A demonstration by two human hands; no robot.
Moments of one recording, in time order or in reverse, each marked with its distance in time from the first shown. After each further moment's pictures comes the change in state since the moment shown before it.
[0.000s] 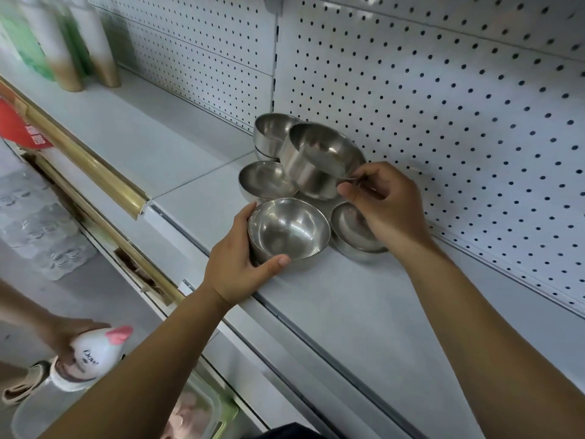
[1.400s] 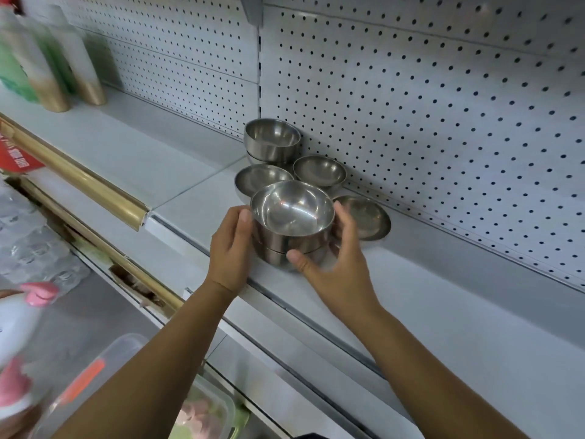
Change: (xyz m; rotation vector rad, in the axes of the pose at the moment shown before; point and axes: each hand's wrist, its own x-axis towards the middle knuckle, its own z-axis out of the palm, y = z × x) left_hand 0.007 0.004 -0.001 -0.465 0.173 -0.090; right_hand -0.113 -0.001 0.062 0.056 -0.019 0.060
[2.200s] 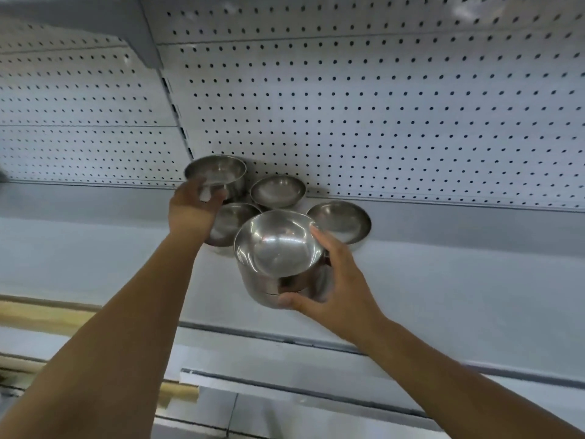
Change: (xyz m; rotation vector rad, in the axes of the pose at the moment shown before) left_hand 0.203 -0.007 0.008 0.558 -0.191 0.058; right_hand -0.002 0.004 0.036 -0.236 0.233 -0.035
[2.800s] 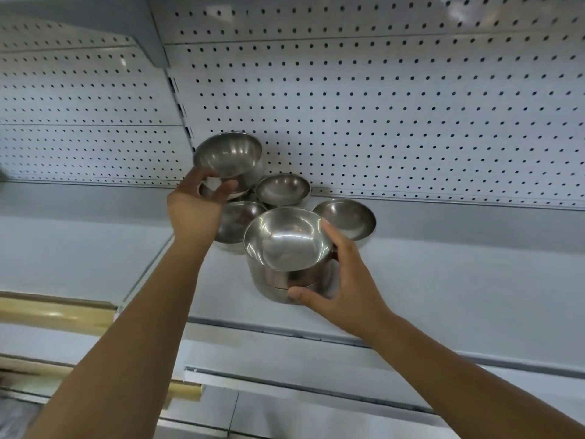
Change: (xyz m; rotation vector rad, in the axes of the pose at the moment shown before) left_hand -0.030 0.023 -0.021 -0.245 0.132 0.119; right_hand 0.000 -0.005 0.000 -0.017 -0.015 -0.004
